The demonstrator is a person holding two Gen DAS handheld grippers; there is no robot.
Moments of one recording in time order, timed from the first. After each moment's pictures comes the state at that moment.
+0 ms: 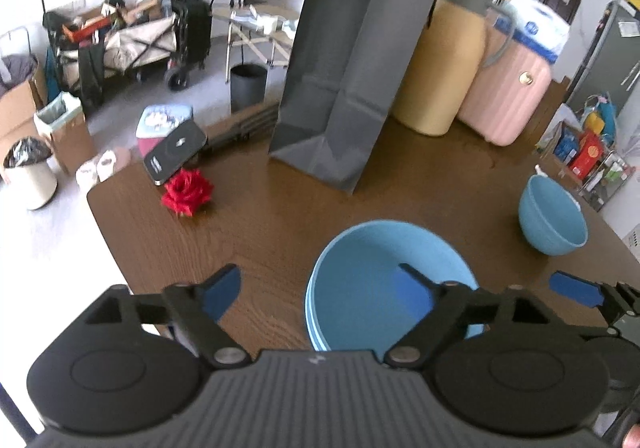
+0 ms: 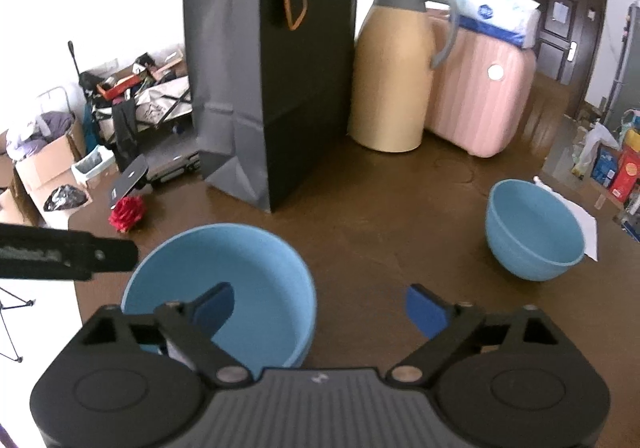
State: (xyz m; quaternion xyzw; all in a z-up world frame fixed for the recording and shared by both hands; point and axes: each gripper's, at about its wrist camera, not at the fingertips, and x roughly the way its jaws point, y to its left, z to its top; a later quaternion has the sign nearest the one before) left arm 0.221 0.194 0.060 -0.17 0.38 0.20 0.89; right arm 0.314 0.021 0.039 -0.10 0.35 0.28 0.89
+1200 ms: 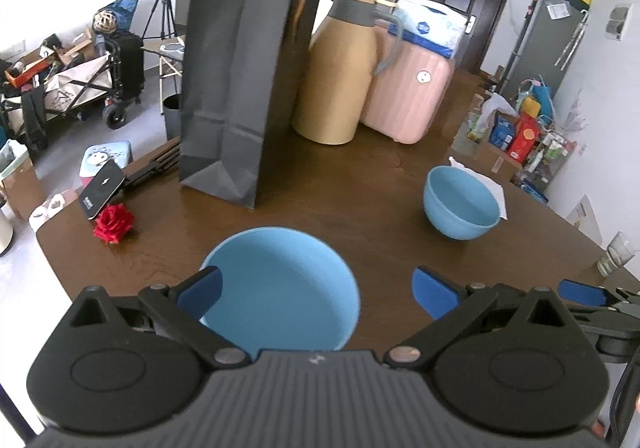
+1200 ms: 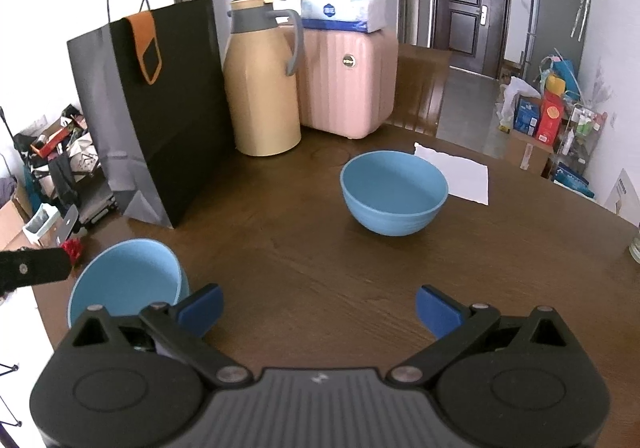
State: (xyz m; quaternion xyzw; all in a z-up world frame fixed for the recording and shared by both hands) left arm 0.222 0.116 0.095 -0.13 0.36 0.10 0.92; right arm 0.308 -0.100 0.069 -0.03 0.37 0.17 0.91
